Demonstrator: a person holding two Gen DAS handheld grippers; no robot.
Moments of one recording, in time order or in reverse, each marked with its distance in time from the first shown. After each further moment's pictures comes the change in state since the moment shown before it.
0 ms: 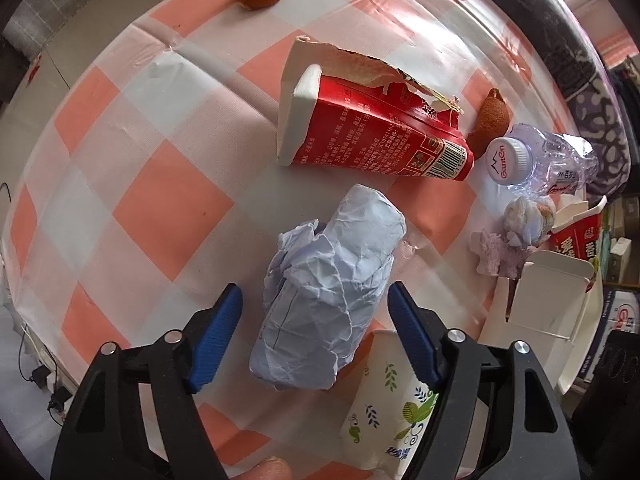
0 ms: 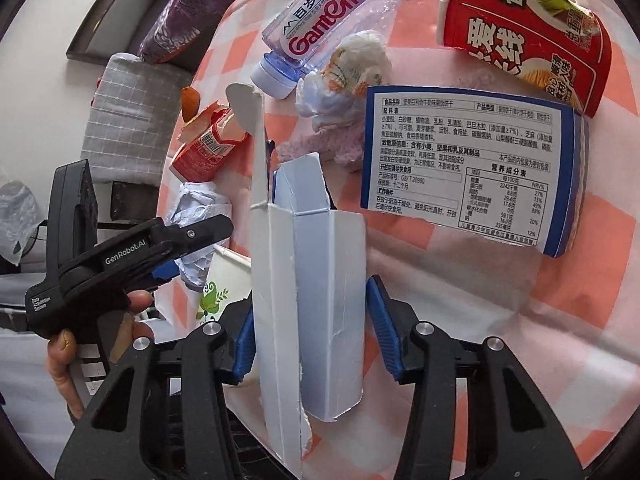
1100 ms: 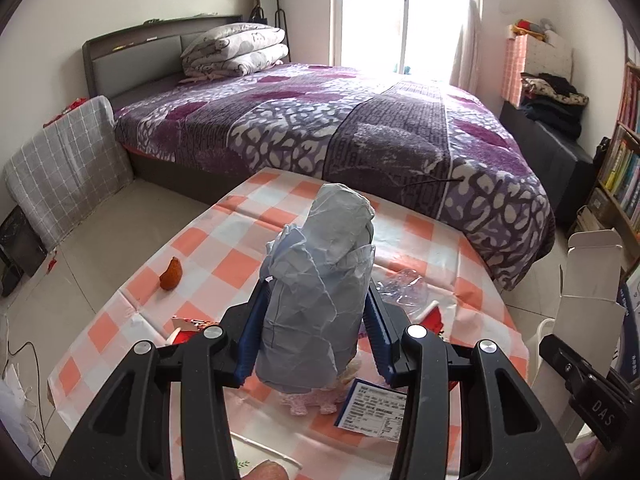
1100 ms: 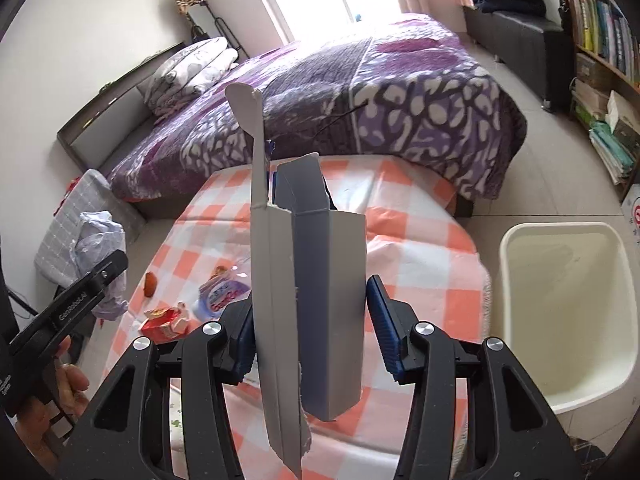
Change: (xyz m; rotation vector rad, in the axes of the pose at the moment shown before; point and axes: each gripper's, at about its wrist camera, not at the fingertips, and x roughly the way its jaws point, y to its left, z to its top) left arm -0.137 -0.186 -0.042 0.283 -0.771 0.034; right arm -0.195 -0.052 0.012 -0.042 -0.687 -0.306
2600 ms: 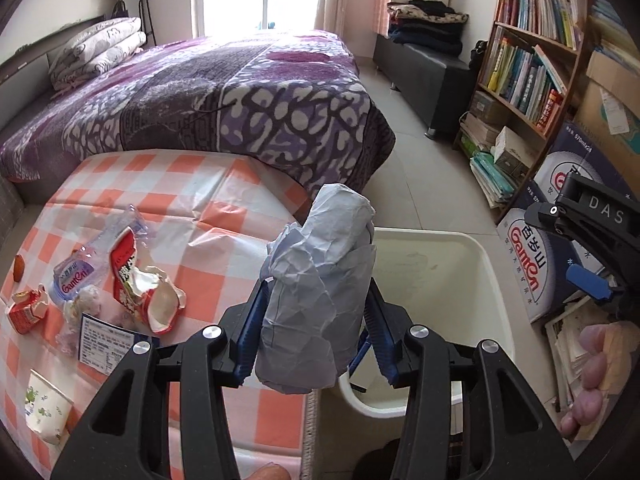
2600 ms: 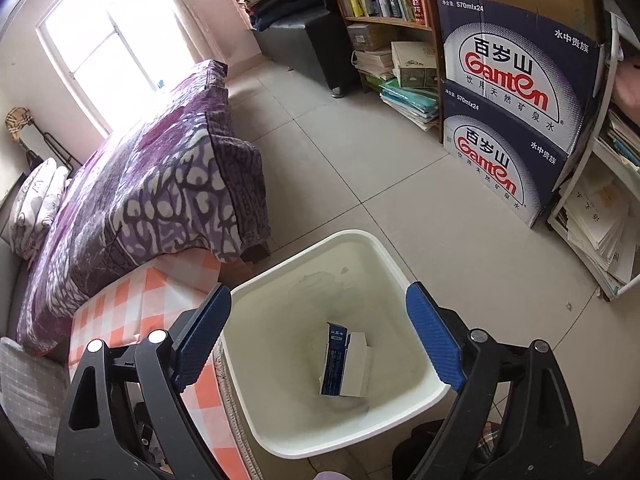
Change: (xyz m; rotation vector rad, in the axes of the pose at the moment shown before) left arm -0.007 -0.244 -0.080 0.224 0.159 -0.335; right arm -0.088 -0.228 0.015 0.496 -0.101 -0.416
